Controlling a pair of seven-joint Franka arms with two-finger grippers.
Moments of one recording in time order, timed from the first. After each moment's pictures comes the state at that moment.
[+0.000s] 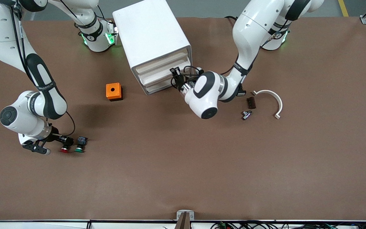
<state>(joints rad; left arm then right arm) -0.65 0.78 -0.05 -1.47 -1.01 1.63 -2.38 -0.16 0.60 0.00 -1.92 0.08 2.57 0.07</state>
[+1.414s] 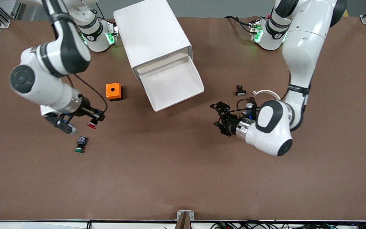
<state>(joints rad) -0.29 0.78 -0.04 -1.26 -0.70 1.57 -2.17 0.27 0.19 0.04 -1.79 0.13 1.95 0.83</state>
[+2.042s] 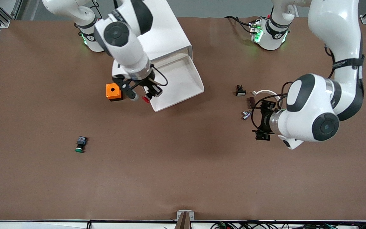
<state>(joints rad) -0.25 0.56 -0.05 -1.24 -0.19 1.50 -1.53 0.66 0.19 0.04 -1.81 0.10 2.06 1.51</state>
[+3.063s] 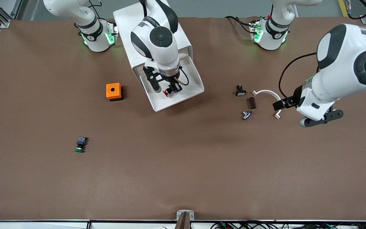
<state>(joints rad) -0.19 0.15 -0.05 -1.69 -0.05 1.72 -0.46 0.80 0.32 0.04 -1.81 0.06 2.15 1.89</state>
